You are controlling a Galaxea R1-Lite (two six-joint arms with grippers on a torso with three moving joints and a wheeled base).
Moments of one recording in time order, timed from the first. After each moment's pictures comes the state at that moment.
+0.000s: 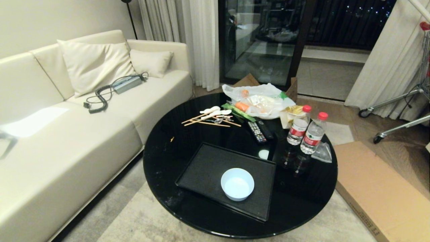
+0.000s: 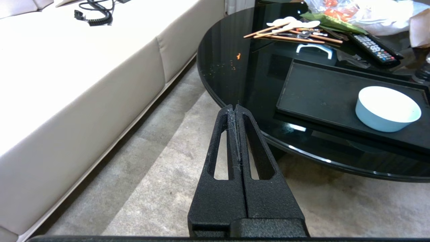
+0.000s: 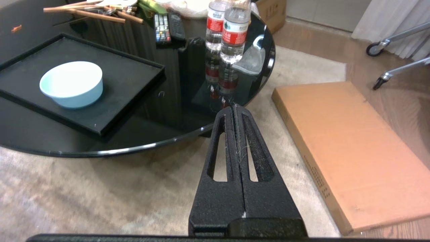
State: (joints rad) left arm 0.00 0.00 0.00 -0.01 0.01 -0.02; right arm 0.00 0.02 -0.01 0.02 0.00 -0.09
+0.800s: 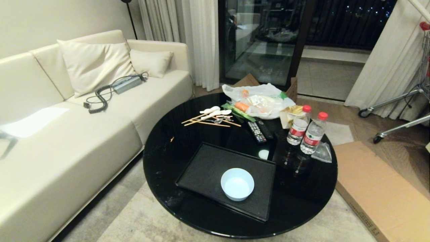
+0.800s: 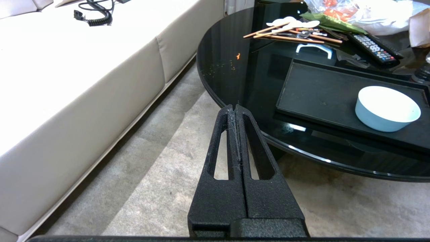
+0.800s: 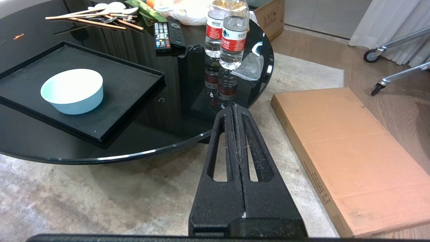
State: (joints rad) left arm 0.00 0.00 0.00 -0.01 0.01 -0.02; right arm 0.00 0.00 0.00 0.00 0.00 -0.09
